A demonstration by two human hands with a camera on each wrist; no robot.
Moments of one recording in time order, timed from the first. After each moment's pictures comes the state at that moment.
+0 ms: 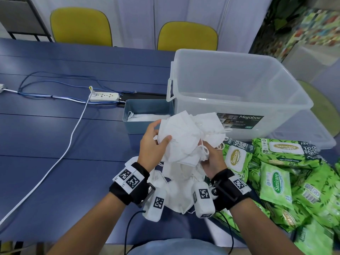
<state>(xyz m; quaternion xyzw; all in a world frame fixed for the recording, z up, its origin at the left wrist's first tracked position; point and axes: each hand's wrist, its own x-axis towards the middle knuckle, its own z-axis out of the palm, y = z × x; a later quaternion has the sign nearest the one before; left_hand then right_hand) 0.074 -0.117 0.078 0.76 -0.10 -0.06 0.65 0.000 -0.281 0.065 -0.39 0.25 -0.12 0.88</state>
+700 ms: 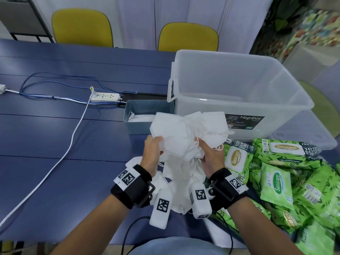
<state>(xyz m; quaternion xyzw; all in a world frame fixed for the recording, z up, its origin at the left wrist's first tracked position) 0.067 -0.125 0.082 0.59 0.10 -0.19 0.78 0.007 -0.272 0.060 -0.42 0.26 -0.21 0.84</state>
